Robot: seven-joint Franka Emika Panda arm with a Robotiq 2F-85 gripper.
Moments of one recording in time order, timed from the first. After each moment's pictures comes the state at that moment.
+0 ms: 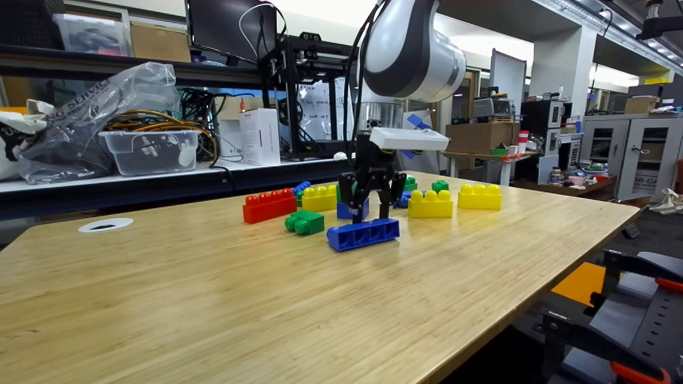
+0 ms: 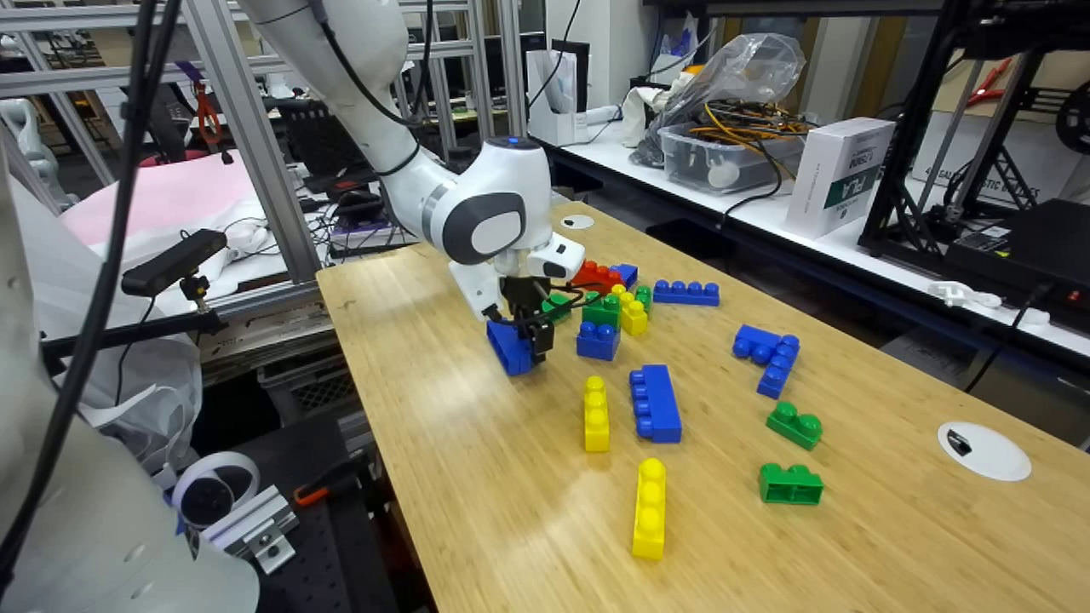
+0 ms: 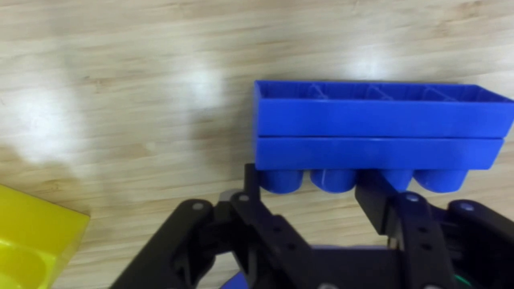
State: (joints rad) arm 0.22 0.35 0.06 -2.36 0.11 2.78 0.28
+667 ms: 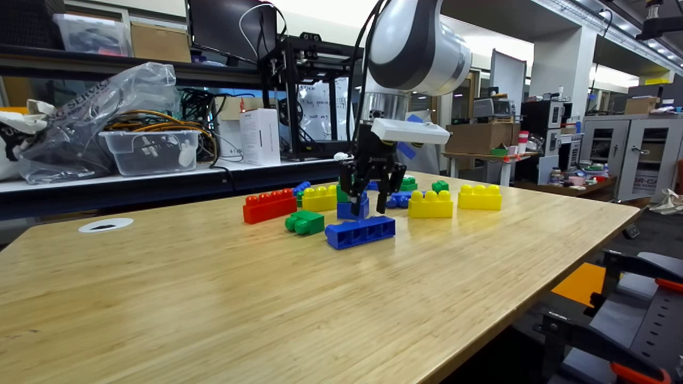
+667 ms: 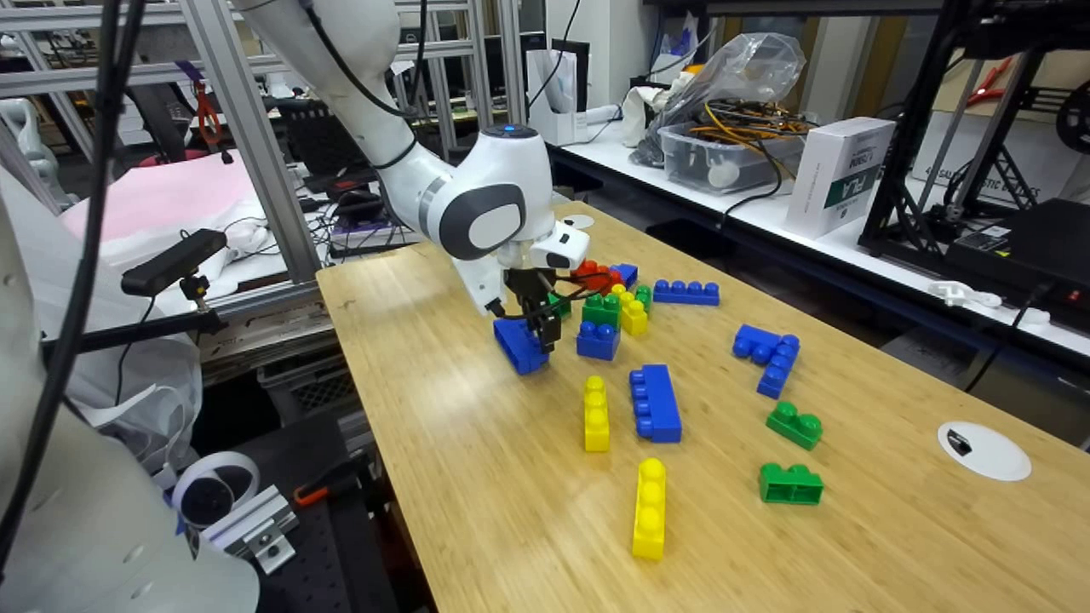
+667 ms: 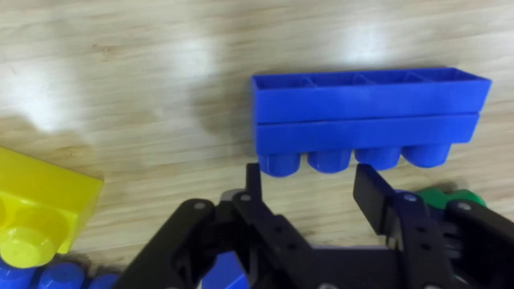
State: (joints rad) arm 0.20 0.30 0.06 -2.39 0.11 2.83 0.28
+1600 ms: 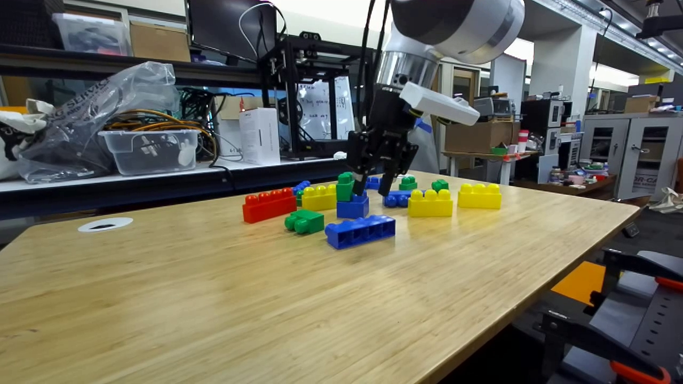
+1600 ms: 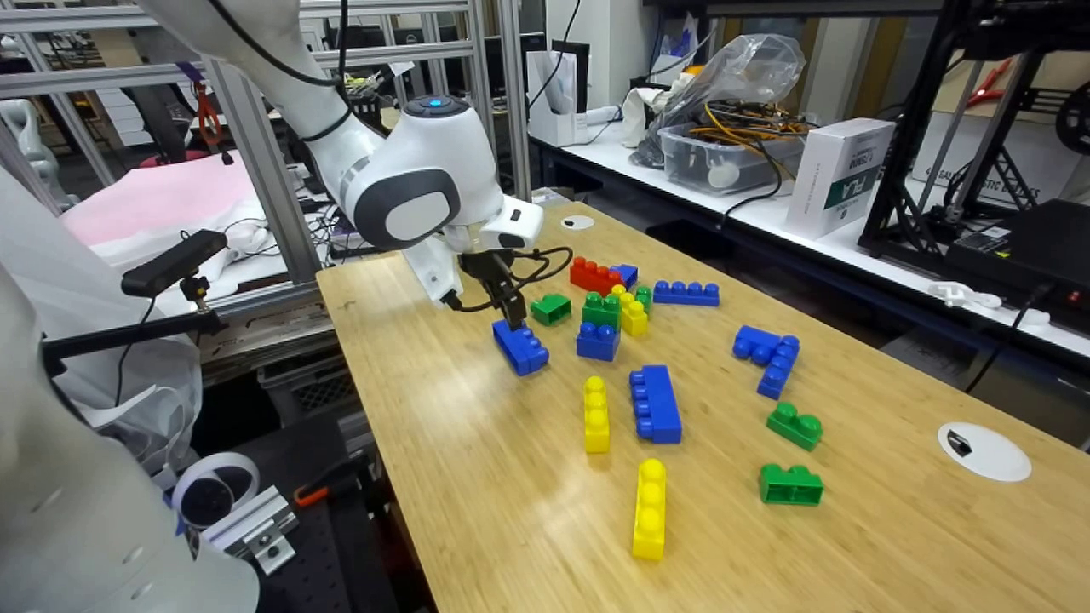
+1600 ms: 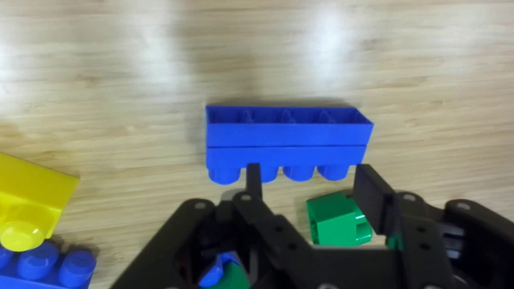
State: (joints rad) arm 0.20 0.09 0.18 -2.60 0.36 2.97 0.03
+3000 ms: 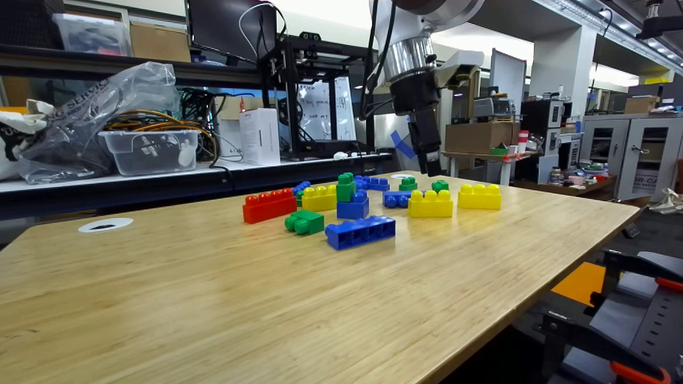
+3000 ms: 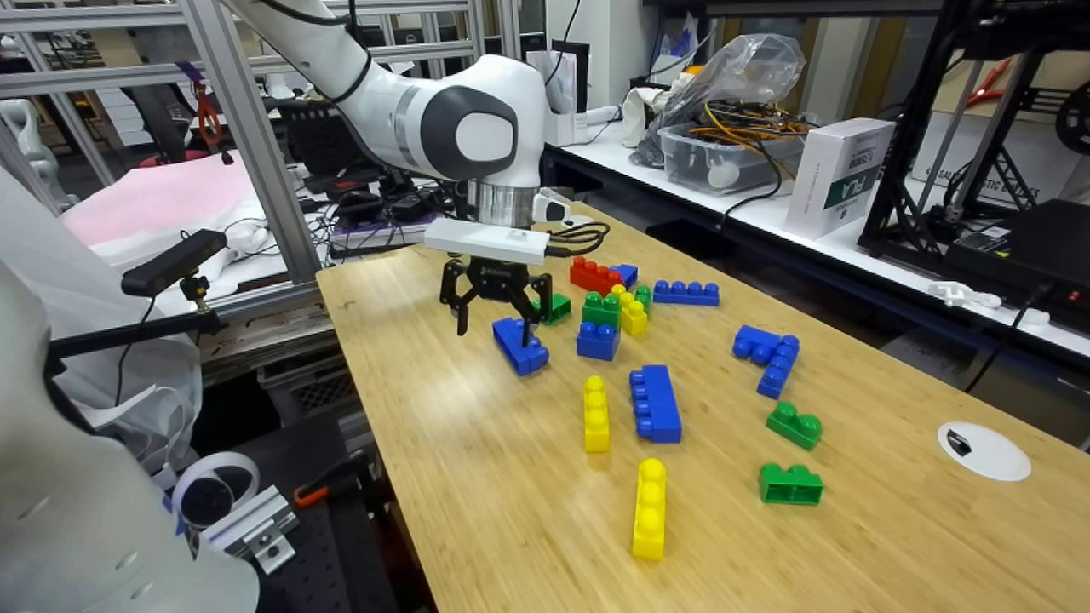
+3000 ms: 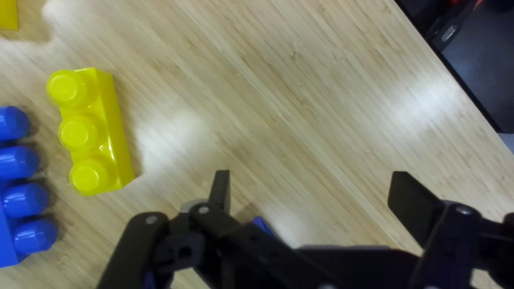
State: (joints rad) arm 0.11 0.04 0.12 -2.42 -0.04 2.22 -0.58
